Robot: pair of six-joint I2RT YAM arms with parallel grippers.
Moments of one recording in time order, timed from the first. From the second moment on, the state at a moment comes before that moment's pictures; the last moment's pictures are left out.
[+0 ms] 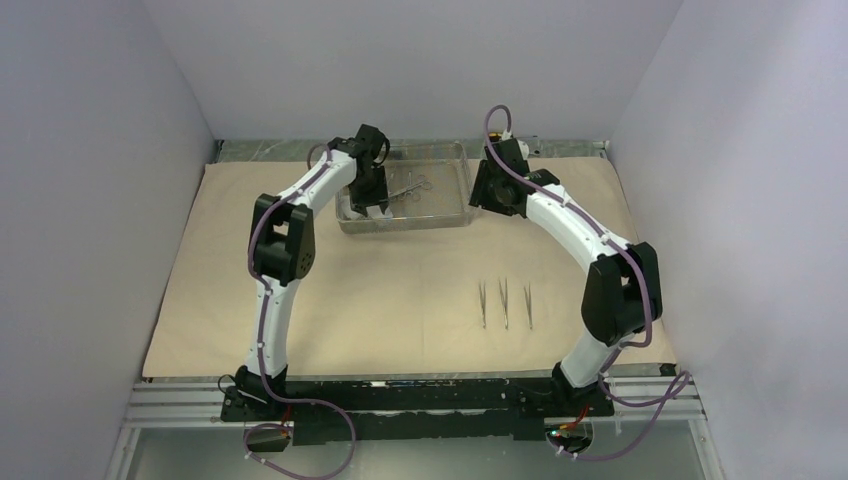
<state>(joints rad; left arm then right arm) -0.38 2.29 2.04 -0.93 -0.02 -0.47 0.39 1.67 1.39 -0.55 0.17 0.57</state>
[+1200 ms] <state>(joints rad) -0.38 2.34 2.02 -0.89 -0.07 -0.59 0.33 1.70 1.39 -0.58 0.12 0.55</state>
